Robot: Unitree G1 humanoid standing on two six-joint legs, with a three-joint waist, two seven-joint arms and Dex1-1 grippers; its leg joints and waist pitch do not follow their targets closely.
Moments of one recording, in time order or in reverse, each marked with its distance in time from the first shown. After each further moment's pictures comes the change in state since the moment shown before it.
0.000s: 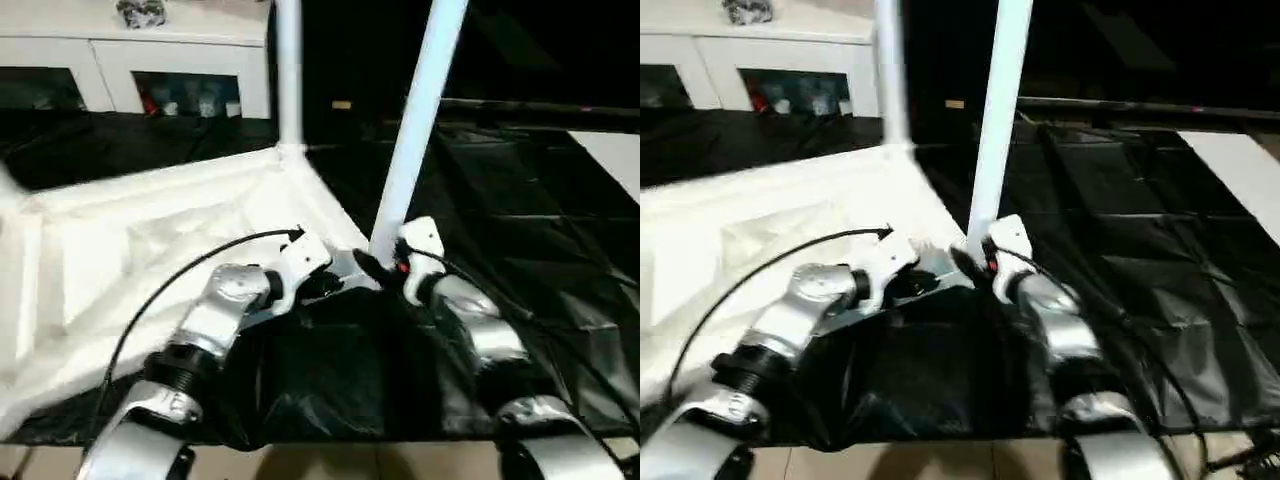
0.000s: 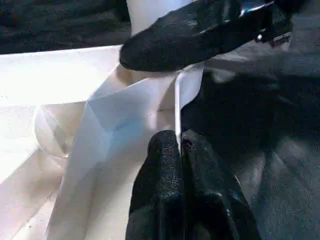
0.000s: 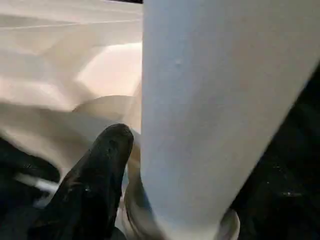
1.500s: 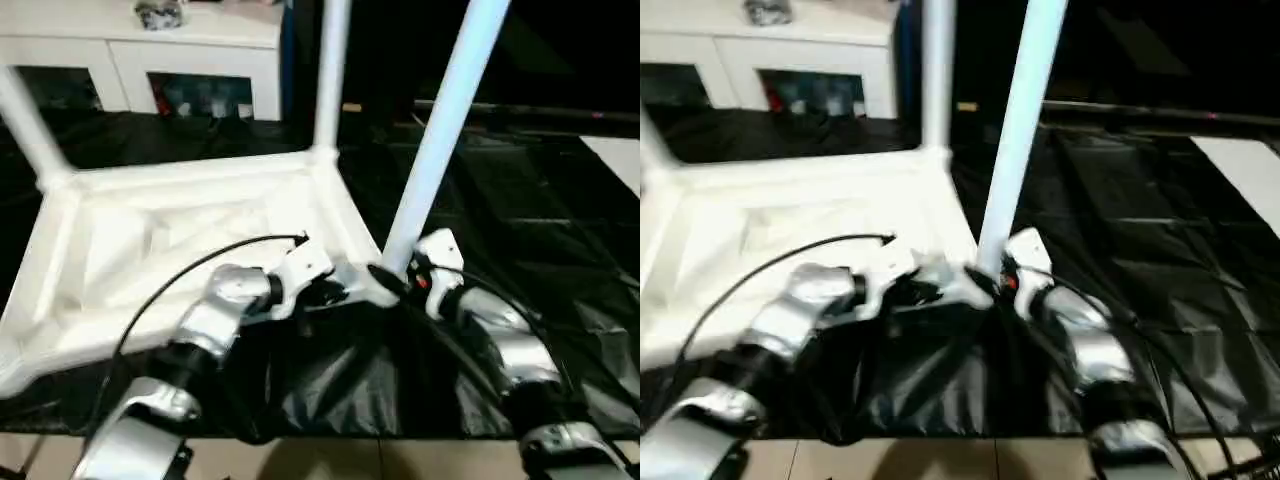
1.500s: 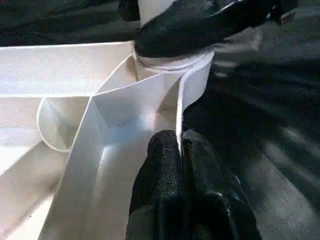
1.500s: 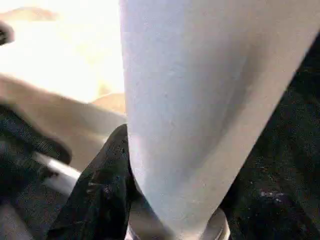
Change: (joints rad) left arm -0.027 -0.041 -0.017 0.066 0.003 -0.012 0.067; right arm 0.065 -0.004 -0.011 -0.093 0.021 0.067 -0.087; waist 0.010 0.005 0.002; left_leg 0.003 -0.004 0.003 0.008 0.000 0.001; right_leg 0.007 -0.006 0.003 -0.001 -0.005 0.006
